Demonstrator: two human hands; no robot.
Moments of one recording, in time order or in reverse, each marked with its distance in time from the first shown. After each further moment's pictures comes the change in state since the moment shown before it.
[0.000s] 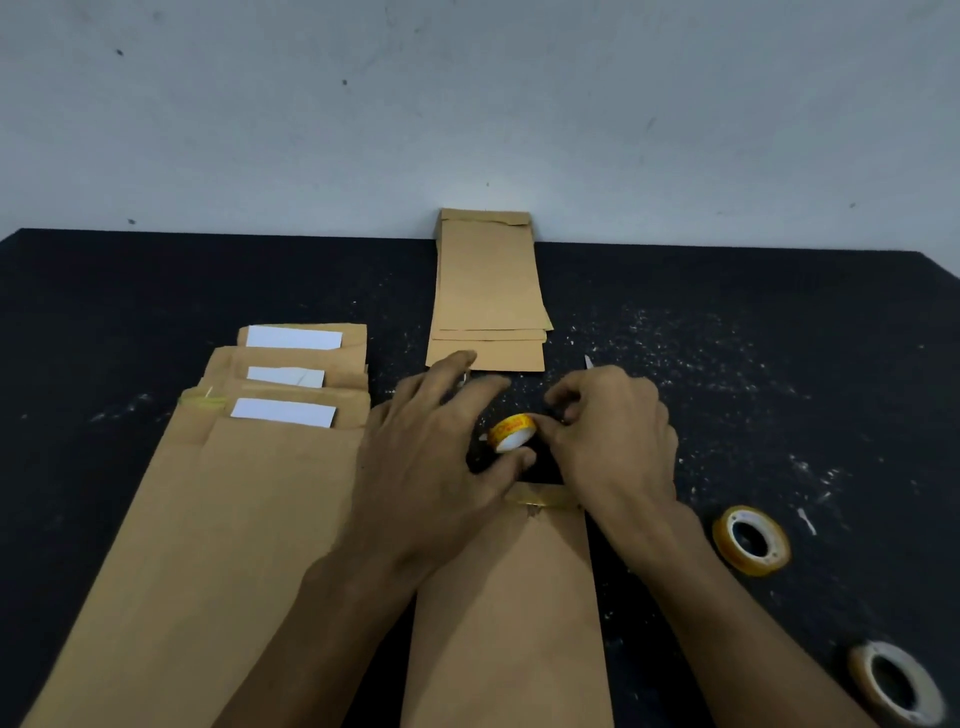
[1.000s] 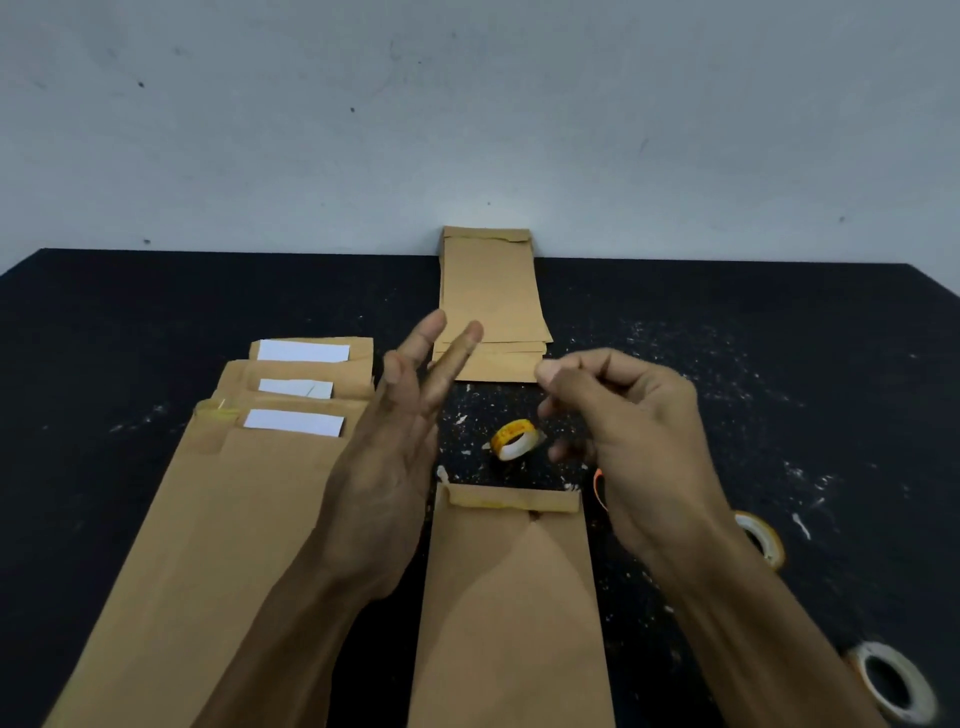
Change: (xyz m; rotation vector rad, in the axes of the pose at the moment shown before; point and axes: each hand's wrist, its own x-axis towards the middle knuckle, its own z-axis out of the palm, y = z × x) left_hand -0.012 0.019 -0.044 -1.250 -0.161 -0.157; right_hand -0.023 -0.013 -0.031 1.200 -0.126 0.038
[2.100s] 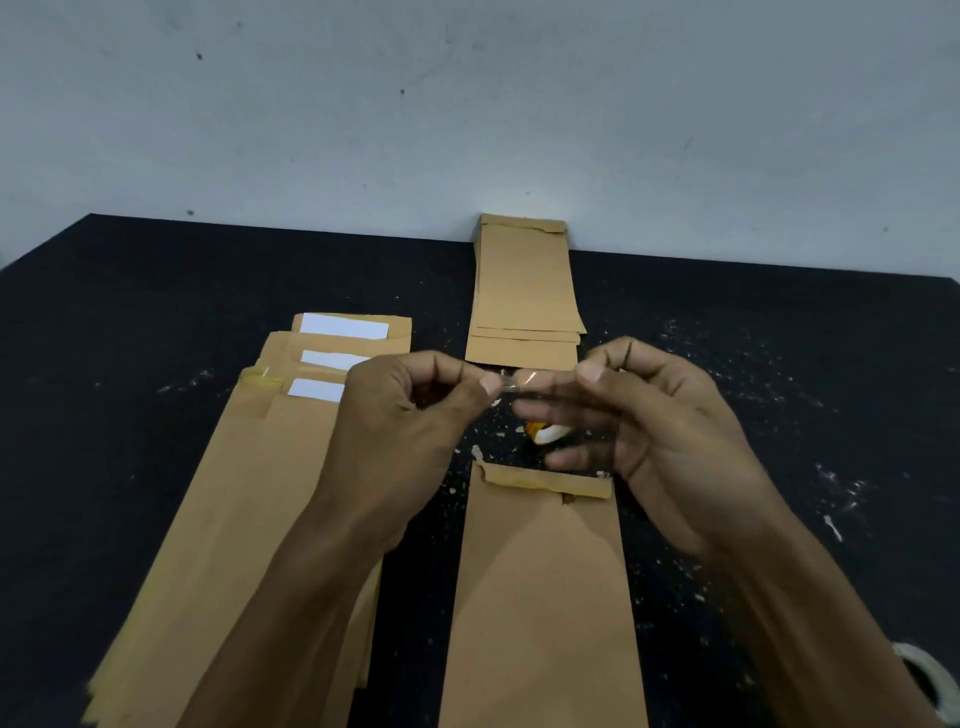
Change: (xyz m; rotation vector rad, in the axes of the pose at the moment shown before) left_hand -0.001 0.005 -0.018 0.375 0.378 -0.003; right_hand -0.007 -0.005 0.000 0.086 -0.351 0.107
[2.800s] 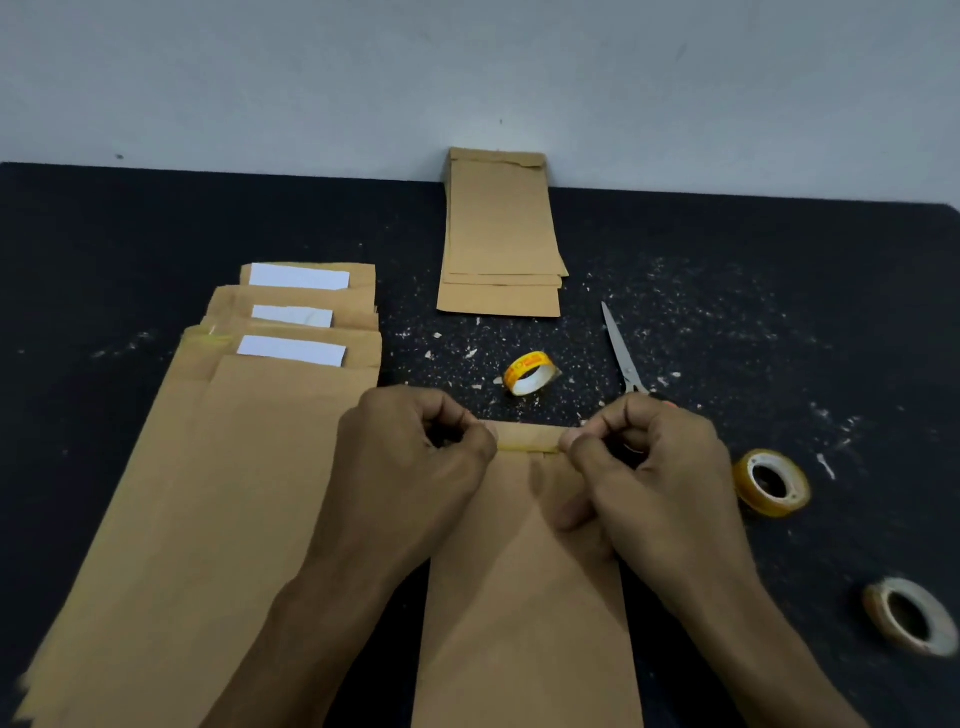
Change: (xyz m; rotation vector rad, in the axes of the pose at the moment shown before) left_hand -0.028 -0.028 0.018 0.394 0.030 -0.083; right_hand -0.035 0.052 -0.010 -0.691 0.441 0.007
